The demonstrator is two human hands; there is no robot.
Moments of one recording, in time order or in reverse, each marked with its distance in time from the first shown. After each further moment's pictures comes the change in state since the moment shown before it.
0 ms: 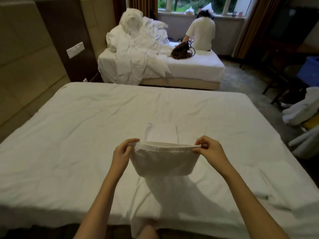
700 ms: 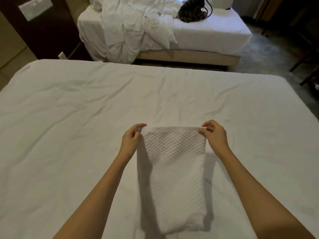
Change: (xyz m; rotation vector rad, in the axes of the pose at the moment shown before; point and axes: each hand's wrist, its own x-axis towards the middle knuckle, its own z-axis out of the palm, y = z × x) left_hand 0.293 -0.198 0.116 0.038 -0.082 -0.276; right_hand 0.356 0.141 0.093 0.004 0.132 0.211
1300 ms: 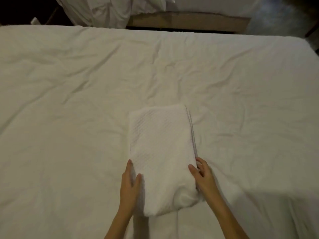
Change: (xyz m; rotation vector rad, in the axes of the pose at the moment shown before) left_hand -0.151 -0.137 0.075 -0.043 0.027 -0.446; right_hand -0.114 0.162 0.067 0.328 -0.115 0.353
